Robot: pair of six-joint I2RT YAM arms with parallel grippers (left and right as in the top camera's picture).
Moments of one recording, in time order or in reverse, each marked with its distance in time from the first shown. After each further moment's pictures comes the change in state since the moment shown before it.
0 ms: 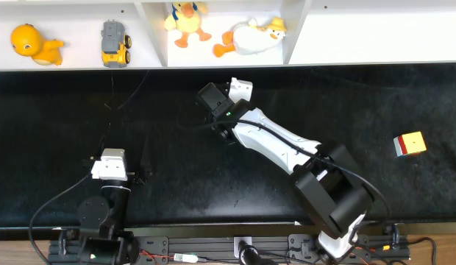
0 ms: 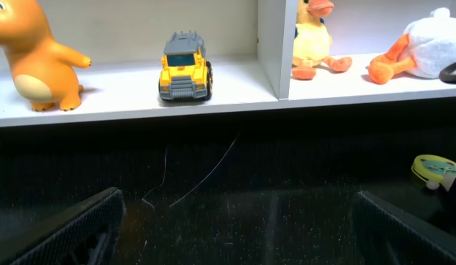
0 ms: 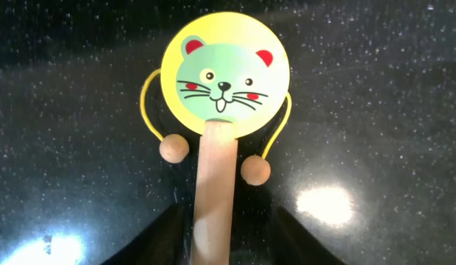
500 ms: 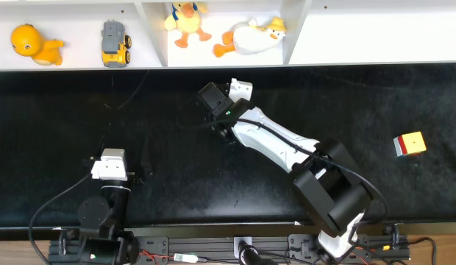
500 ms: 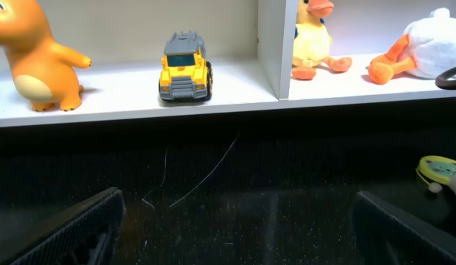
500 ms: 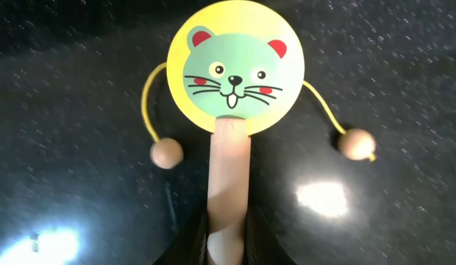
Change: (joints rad) left arm 0.000 0.000 0.000 0.000 0.000 0.000; right arm -0.005 0.004 0.005 -0.027 -0.016 0.003
